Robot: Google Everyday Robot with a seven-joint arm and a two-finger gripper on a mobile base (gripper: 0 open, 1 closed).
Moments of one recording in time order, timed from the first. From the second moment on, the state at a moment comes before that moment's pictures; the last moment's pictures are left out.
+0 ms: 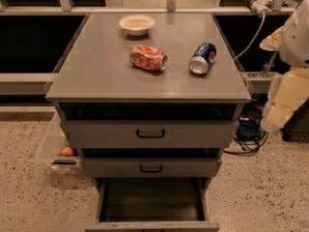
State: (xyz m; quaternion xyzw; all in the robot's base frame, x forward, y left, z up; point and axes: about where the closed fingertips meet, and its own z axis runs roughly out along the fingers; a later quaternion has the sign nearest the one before) arm 0.438 -0.217 0.976 -0.60 0.78 -0.03 0.16
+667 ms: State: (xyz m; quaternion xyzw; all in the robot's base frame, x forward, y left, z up) arm 0.489 -0.188 0.968 -0.61 0.77 0.00 0.19
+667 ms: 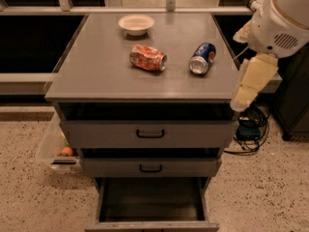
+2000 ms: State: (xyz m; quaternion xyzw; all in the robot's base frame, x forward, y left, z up) arm 0.621 -0.157 0.923 -0.56 0.78 0.10 0.26
